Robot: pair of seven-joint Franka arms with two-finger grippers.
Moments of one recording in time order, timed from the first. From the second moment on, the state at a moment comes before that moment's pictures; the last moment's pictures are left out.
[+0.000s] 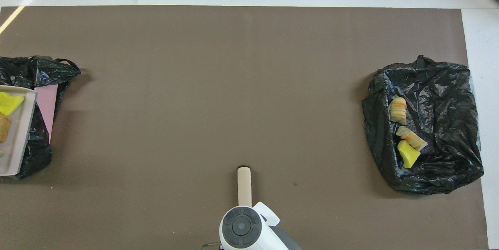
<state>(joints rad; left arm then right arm) 0.44 0.13 0.03 -1.69 0.35 2.01 2.10 0.85 0.00 0.11 -2.29 0.37 1.99 0.74</state>
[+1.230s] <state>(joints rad) 0.30 0.12 0.01 -1.67 1.10 2.01 1.65 0.46 -0.18 0.09 -2.02 0.22 1.67 0.63</state>
